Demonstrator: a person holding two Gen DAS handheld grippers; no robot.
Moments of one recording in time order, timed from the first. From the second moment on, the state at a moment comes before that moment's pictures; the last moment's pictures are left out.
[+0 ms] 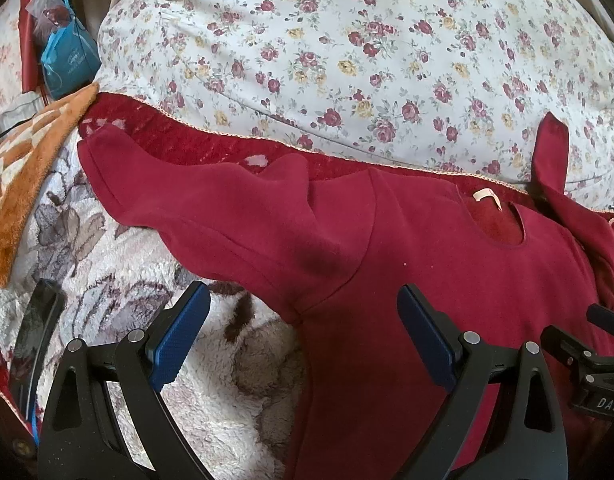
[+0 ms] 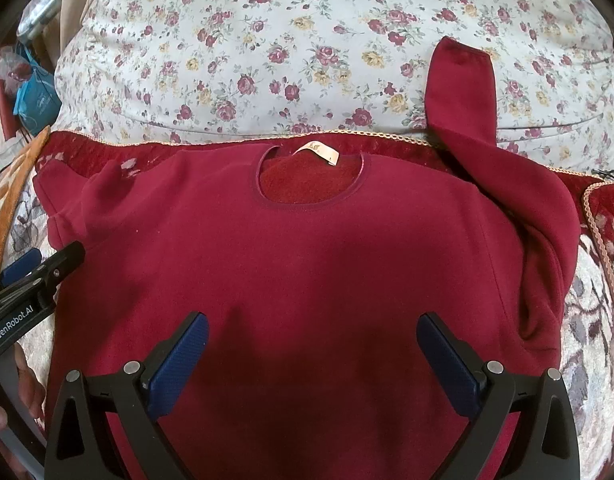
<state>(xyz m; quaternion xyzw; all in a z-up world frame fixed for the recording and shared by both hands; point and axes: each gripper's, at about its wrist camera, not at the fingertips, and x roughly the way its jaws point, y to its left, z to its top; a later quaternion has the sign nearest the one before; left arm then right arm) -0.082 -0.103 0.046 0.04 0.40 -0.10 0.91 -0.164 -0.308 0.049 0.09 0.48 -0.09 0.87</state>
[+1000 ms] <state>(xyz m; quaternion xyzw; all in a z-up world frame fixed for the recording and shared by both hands) 0.058 0.059 0.086 -0.02 0.41 0.12 0.90 -0.163 -0.304 0.041 0.09 0.49 -0.07 0.86</state>
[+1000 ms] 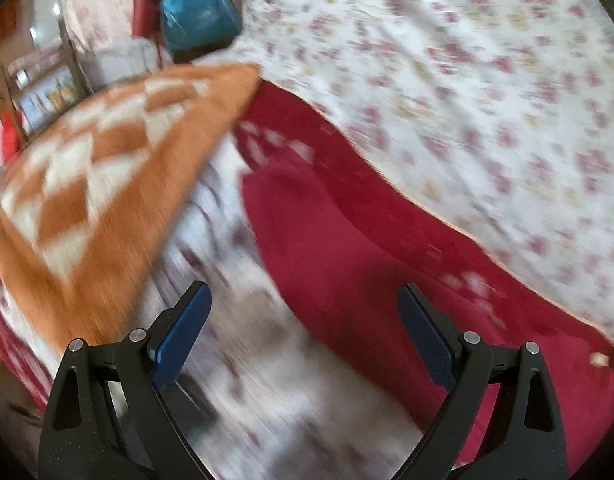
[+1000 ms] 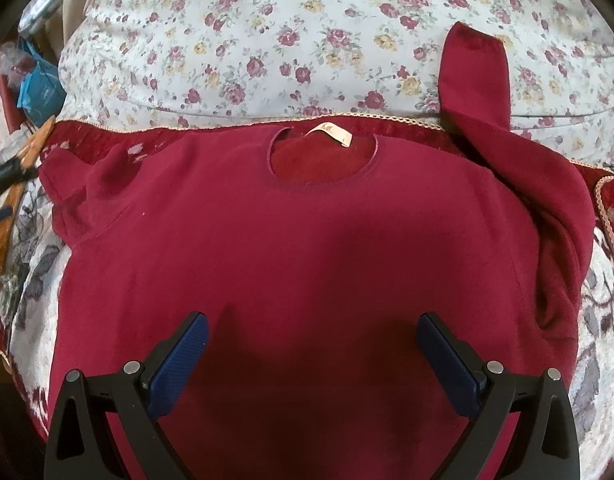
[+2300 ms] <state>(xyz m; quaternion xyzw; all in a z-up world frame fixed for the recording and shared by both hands) -0.056 -0.201 0.159 -0.01 0.43 -0.30 0.85 -0.185 -0.365 0.101 0.14 0.41 -0.13 0.89</state>
